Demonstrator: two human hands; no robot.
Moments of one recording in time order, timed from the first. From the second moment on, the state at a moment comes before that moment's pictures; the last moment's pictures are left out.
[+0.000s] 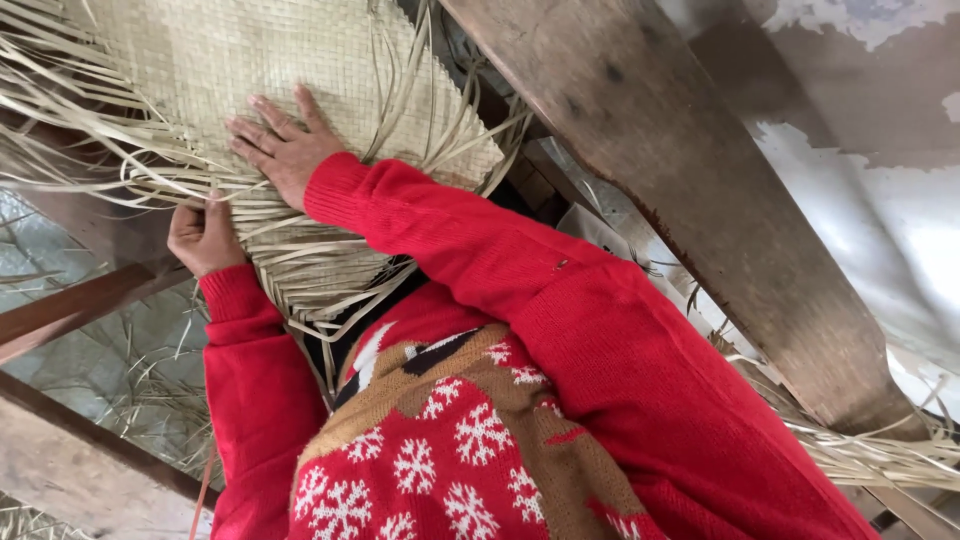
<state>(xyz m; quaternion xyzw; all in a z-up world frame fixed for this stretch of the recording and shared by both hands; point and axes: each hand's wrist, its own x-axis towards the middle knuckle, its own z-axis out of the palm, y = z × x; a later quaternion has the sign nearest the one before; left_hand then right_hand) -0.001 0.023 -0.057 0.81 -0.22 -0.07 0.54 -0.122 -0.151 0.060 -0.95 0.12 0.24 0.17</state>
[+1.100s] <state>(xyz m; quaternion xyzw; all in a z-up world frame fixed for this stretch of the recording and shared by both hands) -0.027 0.002 -0.043 0.67 -0.13 -0.12 0.72 -0.040 -0.153 0.059 -0.89 0.12 0.10 0.42</state>
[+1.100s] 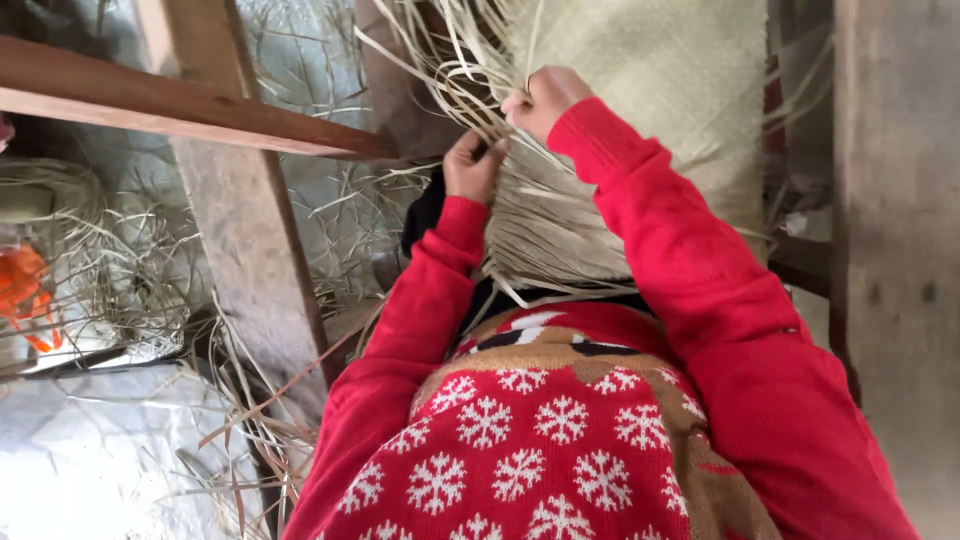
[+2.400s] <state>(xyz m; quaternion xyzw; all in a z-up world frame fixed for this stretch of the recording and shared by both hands) -0.023 0.001 0.012 0.87 -0.20 -0.07 0.46 -0.054 -0.160 0.045 -0.94 0.10 0.13 0.30</state>
